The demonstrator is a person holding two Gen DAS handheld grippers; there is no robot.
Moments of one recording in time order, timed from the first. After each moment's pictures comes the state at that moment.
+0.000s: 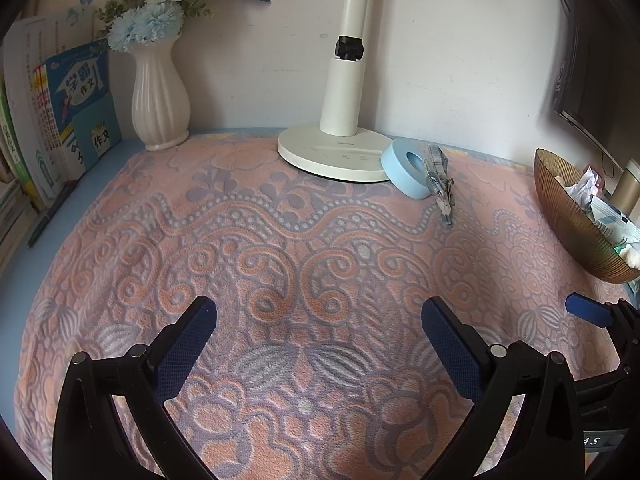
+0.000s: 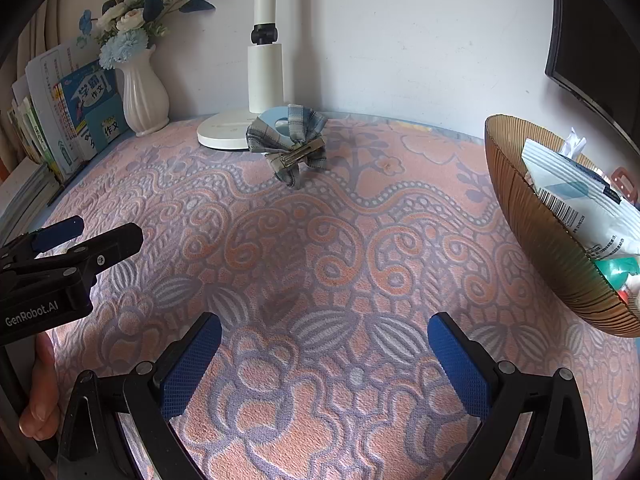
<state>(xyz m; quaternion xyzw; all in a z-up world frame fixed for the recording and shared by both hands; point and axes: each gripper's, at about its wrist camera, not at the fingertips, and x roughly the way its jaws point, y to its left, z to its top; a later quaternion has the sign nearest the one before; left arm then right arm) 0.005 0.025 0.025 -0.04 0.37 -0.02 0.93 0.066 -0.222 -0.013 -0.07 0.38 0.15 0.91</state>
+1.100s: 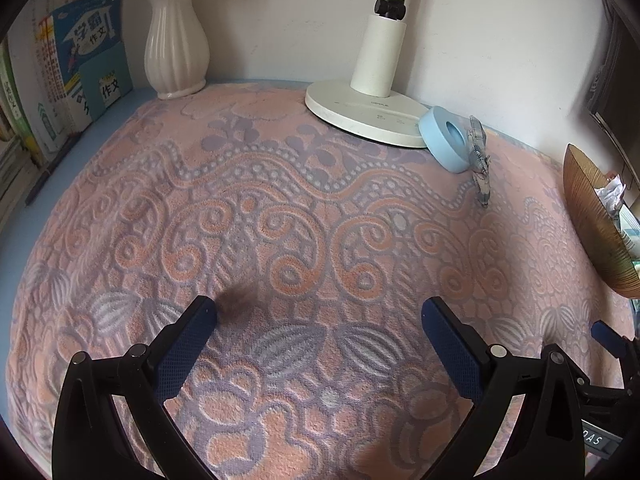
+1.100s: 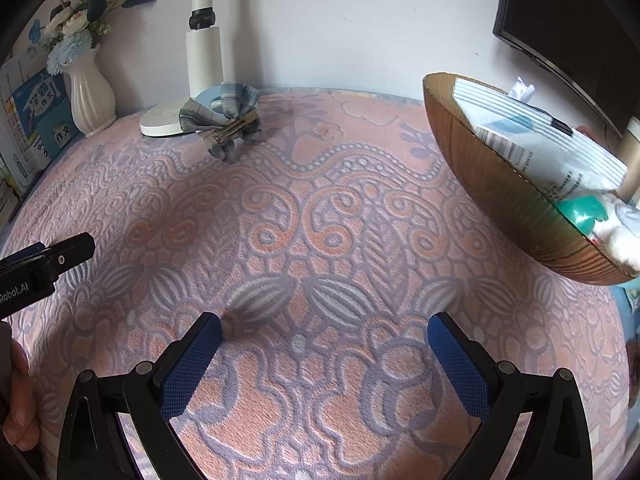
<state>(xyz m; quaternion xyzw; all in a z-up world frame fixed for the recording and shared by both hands) 0.022 0.045 0.007 -0.07 0.44 0.01 0.90 0.060 -0.241 -0.021 -0.05 0.42 0.06 0.90</state>
